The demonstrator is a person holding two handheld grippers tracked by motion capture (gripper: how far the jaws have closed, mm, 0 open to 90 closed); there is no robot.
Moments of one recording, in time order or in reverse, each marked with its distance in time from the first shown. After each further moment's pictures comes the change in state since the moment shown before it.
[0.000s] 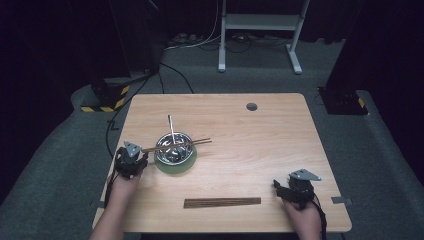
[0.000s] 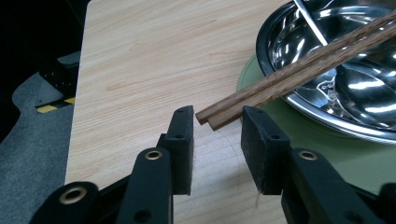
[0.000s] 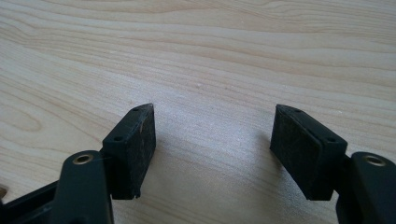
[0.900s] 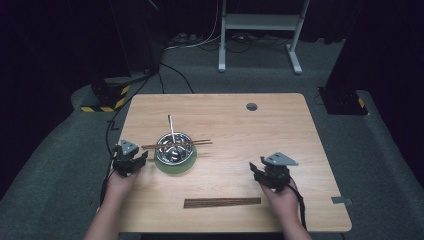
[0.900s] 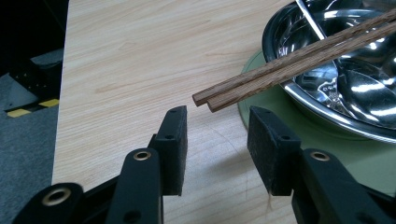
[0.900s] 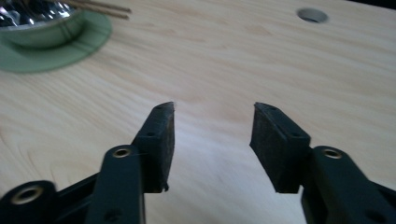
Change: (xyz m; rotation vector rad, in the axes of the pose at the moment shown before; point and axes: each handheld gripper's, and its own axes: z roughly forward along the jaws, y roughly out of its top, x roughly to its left) left arm 0.018 -0.005 0.007 -0.032 -0.098 -0.026; right arm 0.069 0.078 0.001 -0.149 0.139 -0.101
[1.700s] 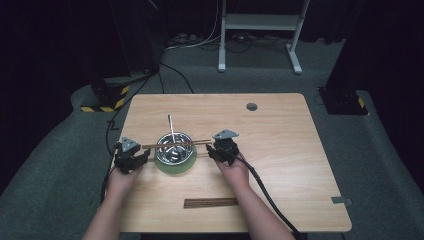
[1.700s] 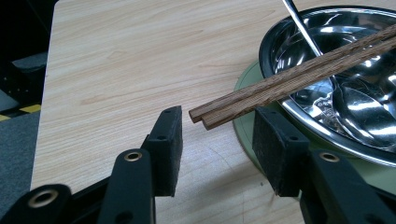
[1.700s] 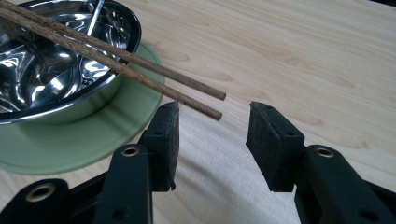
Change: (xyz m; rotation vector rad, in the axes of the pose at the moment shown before) left arm 0.003 0.004 0.011 -0.023 -0.044 -0.027; right arm 0.066 0.064 0.135 0.040 0.104 -0.069
